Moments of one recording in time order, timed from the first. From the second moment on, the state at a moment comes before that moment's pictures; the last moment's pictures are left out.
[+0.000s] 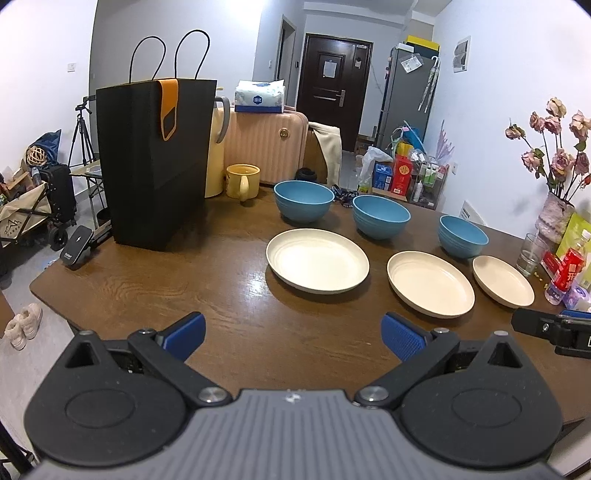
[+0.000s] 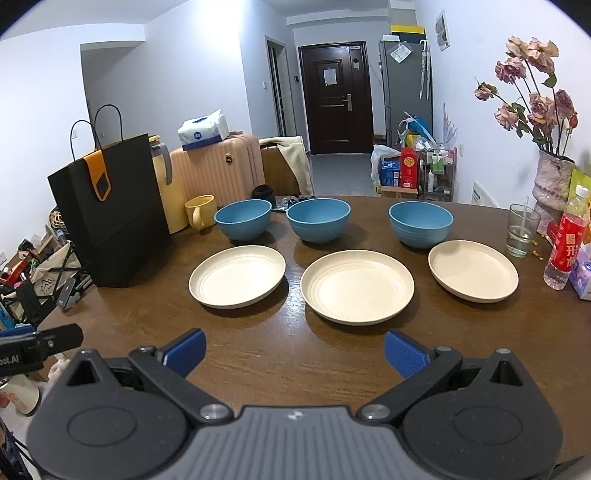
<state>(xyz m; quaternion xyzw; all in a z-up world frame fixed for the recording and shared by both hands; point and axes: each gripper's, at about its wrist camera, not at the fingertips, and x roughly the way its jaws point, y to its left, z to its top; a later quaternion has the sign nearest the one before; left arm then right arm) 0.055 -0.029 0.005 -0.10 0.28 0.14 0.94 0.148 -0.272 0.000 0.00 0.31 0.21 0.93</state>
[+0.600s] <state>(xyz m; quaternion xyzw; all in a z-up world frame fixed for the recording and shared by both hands) 0.137 0.029 0.007 -0.09 0.28 0.11 0.95 0.218 -0.214 -0.001 0.00 0.32 0.18 0.93</state>
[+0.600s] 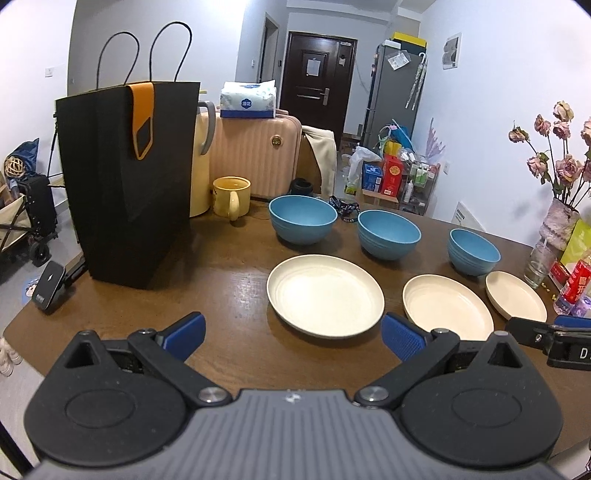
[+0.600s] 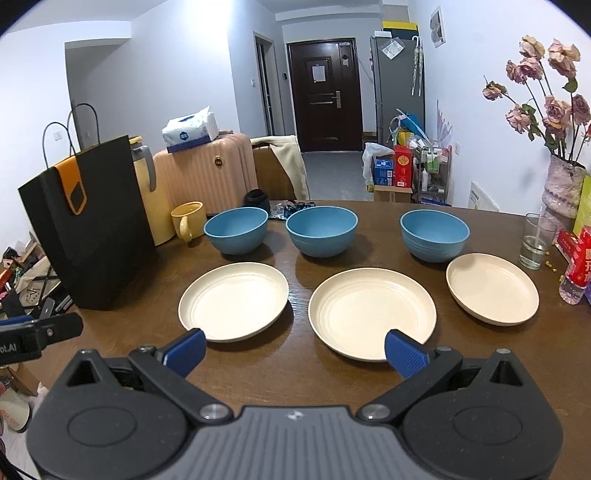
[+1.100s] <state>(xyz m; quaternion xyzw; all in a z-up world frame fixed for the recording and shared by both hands) 0.200 0.066 -0.005 -0.08 0.31 0.09 0.94 0.277 -0.169 -0.017 0.01 0.35 0.17 0.92</state>
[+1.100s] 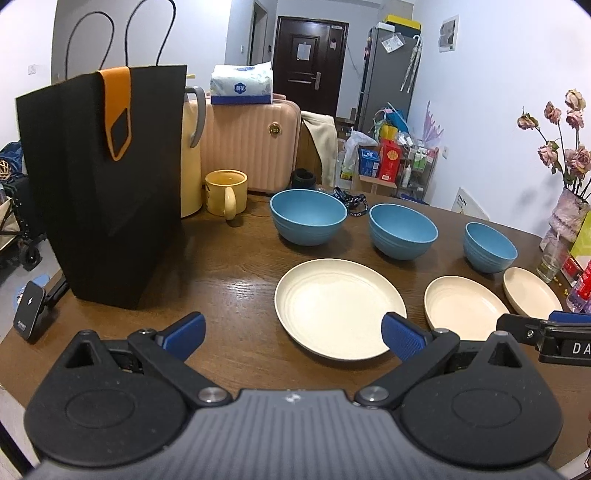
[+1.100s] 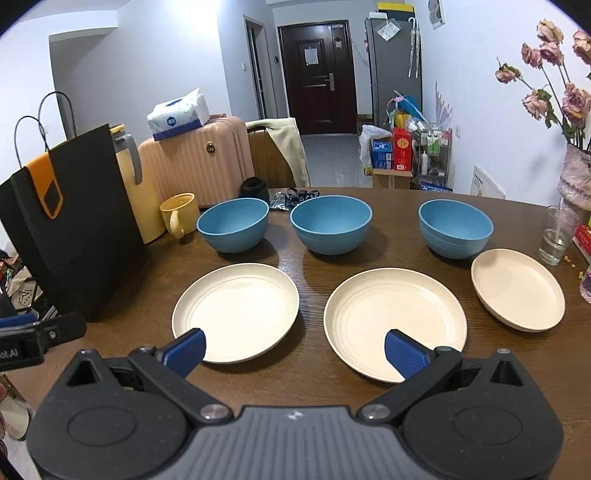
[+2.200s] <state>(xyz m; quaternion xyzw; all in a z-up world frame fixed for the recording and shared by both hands) 0.333 0.128 -0.061 -0.07 0.42 0.06 0.90 0.378 -0.094 -0.083 0.01 0.45 0.12 0.88</state>
